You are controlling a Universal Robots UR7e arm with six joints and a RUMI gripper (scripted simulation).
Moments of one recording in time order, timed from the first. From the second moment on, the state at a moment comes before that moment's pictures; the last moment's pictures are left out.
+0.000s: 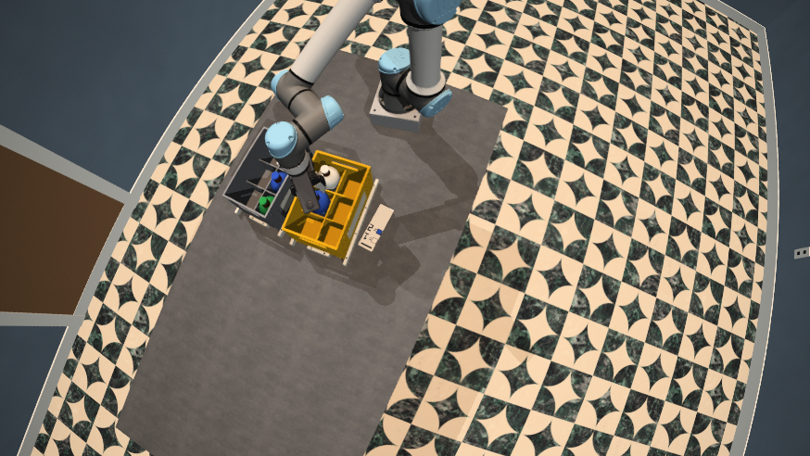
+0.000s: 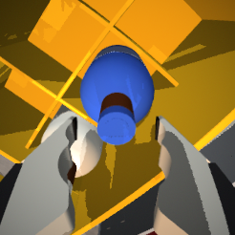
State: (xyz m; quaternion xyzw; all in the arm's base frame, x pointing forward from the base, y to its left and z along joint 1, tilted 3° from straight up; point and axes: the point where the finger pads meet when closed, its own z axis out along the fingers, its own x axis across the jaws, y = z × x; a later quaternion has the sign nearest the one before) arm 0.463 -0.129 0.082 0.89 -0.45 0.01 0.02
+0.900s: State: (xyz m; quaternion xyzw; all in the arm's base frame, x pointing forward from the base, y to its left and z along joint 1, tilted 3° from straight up) arm 0.463 -0.128 0.090 0.89 -0.45 0.01 0.02
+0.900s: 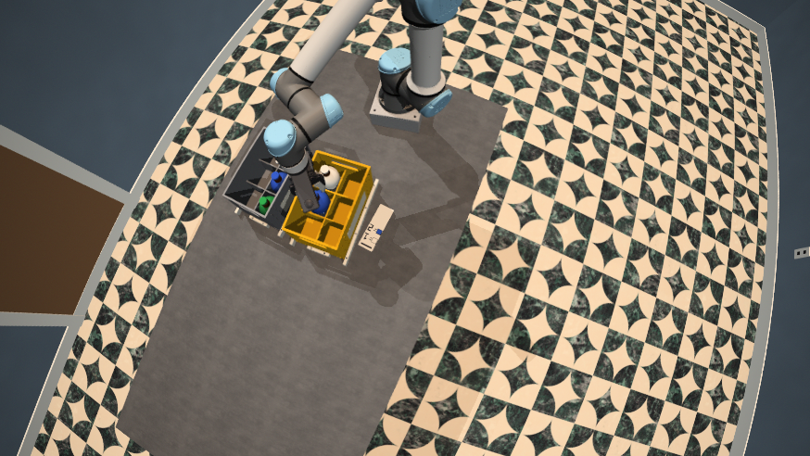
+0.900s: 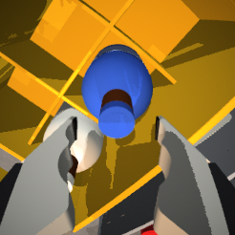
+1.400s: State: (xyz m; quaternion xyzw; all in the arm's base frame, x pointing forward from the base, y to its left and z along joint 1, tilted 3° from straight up) arm 0.463 -0.127 0.123 0.89 -0.45 0.01 0.02
